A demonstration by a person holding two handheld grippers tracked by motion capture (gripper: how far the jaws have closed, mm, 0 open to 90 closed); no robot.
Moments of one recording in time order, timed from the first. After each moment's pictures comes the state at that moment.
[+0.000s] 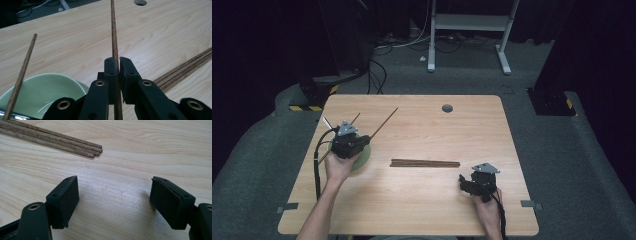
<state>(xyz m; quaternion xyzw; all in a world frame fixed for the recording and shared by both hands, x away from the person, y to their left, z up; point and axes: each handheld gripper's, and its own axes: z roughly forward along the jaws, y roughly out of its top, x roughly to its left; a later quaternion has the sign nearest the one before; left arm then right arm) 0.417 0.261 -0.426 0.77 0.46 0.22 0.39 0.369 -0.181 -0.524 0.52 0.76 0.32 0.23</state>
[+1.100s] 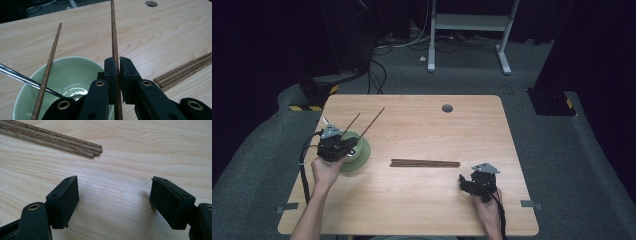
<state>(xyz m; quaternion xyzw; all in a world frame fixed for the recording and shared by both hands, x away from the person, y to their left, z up) 0.402 0.297 -0.426 0.75 0.49 0.23 0.39 0.369 -0.181 -0.525 0.52 0.76 0.32 0.23</state>
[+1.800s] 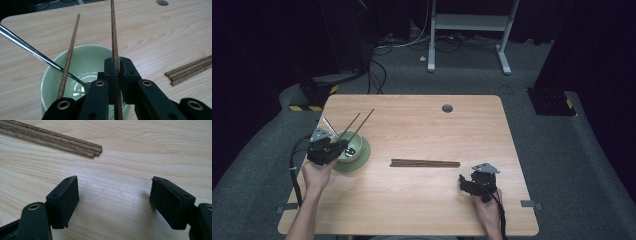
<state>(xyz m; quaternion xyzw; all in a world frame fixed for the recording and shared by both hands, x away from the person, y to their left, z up) 0.392 0.322 -0.432 0.73 0.51 0.24 0.38 0.369 -0.181 -0.525 0.52 0.76 0.32 0.23</state>
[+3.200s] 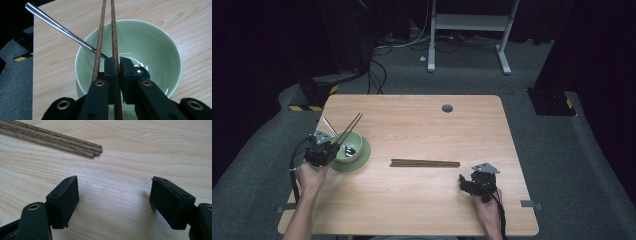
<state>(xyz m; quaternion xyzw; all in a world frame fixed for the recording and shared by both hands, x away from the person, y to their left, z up) 0.398 0.332 -0.450 0.75 0.52 0.29 0.28 0.369 -0.181 -0.525 0.52 0.76 0.32 0.23</state>
